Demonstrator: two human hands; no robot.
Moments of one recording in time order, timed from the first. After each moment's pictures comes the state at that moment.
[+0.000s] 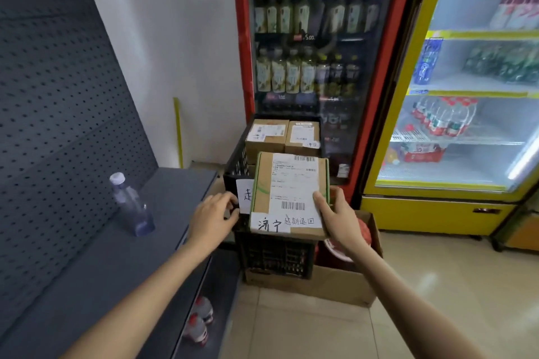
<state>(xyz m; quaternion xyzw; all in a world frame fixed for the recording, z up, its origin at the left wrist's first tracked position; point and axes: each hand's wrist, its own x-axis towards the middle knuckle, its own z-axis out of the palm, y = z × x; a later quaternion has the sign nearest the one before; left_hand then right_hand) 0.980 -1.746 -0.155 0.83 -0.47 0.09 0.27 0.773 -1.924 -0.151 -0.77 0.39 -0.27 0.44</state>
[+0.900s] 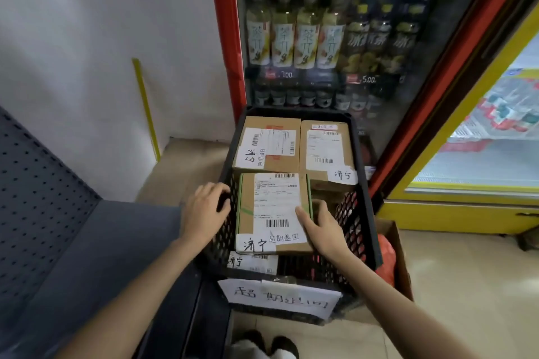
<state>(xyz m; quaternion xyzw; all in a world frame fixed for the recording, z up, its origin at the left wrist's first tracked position) 1.247 -1.996 -0.232 0.86 -0.46 0.05 0.23 1.032 -2.144 -0.245 -0.77 0.43 -0.12 0.45</state>
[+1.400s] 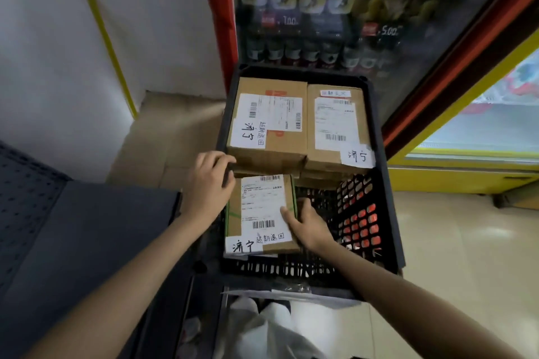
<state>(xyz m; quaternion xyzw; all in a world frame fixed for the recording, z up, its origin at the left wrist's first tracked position) 1.280 -2.039 -0.256 0.83 -0.49 0.04 0.26 1.075 -2.147 -0.316 -0.77 0.46 0.05 0.43</state>
